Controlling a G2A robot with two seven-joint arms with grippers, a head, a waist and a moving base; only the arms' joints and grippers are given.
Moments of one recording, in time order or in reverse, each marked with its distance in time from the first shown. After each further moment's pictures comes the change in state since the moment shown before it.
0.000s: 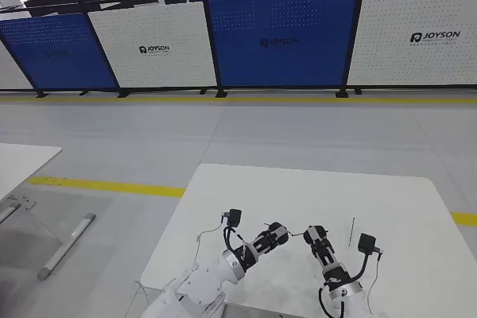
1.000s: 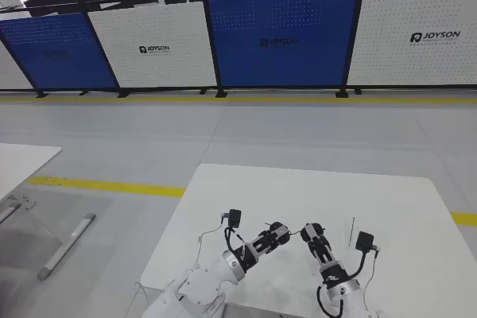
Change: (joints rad) left arm 0.000 -0.003 0.004 0.005 -0.055 -0.039 -0.008; right arm 0.019 -0.006 -0.016 0.014 0.050 -0.035 0.002
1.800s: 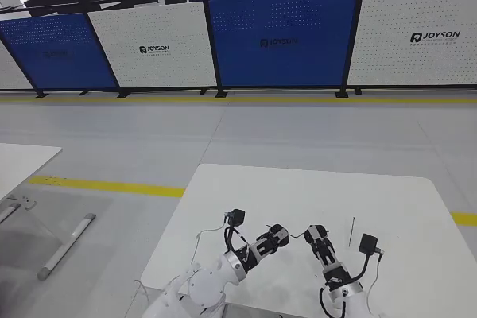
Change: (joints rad) left arm -0.003 0.009 0.007 -0.026 0.193 0.072 0.007; right arm -0.023 0.004 0.017 -0.022 -0.020 0.033 0.003
